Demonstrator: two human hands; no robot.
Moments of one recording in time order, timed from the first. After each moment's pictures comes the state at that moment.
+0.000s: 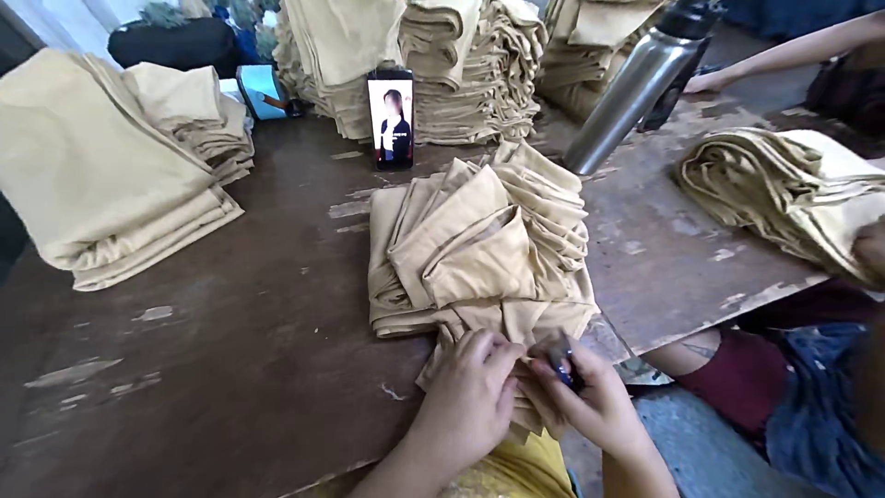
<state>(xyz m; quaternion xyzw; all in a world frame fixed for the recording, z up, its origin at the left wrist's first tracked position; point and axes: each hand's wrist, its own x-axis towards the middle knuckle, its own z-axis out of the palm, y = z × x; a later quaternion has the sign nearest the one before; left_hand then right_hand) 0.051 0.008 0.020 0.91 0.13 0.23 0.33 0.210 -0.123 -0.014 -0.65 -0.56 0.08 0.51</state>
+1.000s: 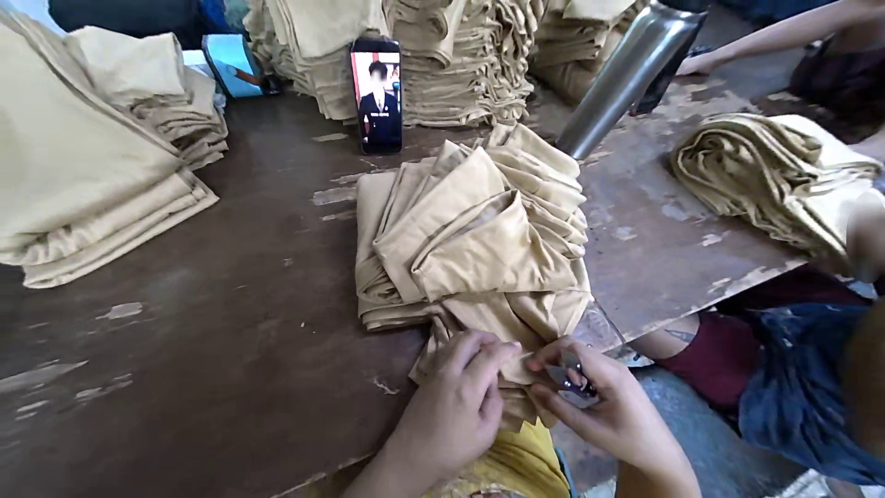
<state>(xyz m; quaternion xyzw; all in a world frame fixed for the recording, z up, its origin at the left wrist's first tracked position) 0.037 0.010 0.010 0.86 0.08 0.31 0.39 0.213 -0.144 -0.001 -0.66 -0.61 0.09 0.43</state>
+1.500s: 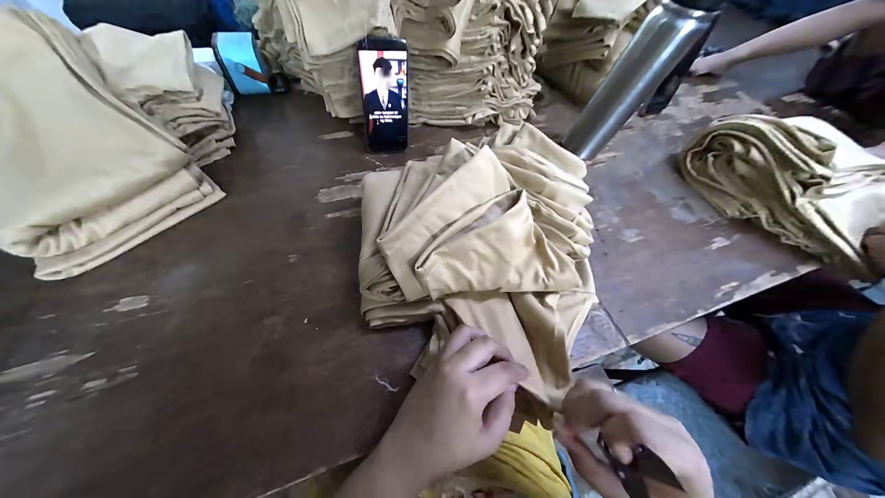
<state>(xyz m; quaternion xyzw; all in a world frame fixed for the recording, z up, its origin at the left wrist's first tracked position) 0.037 0.017 0.017 0.87 0.03 0.33 0.36 0.185 -0.157 0.021 -0.54 -0.64 0.08 0.53</state>
